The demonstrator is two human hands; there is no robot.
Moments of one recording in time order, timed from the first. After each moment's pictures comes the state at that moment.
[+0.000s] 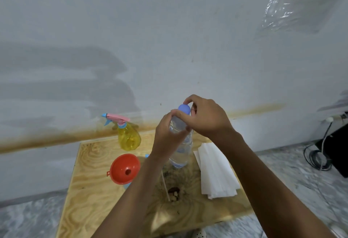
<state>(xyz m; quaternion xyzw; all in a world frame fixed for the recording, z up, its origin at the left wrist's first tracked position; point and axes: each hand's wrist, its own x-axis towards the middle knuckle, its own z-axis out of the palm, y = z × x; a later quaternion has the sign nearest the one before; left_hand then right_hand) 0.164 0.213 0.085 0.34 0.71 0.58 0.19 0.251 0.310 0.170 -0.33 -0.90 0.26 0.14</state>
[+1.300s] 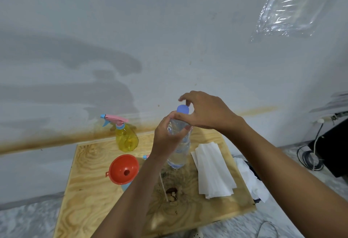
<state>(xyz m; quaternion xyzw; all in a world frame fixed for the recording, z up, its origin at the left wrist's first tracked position) 0.167 0.213 0.084 0.31 0.69 0.61 0.22 0.250 0.330 0.187 -0.22 -0.96 0.13 0.08</state>
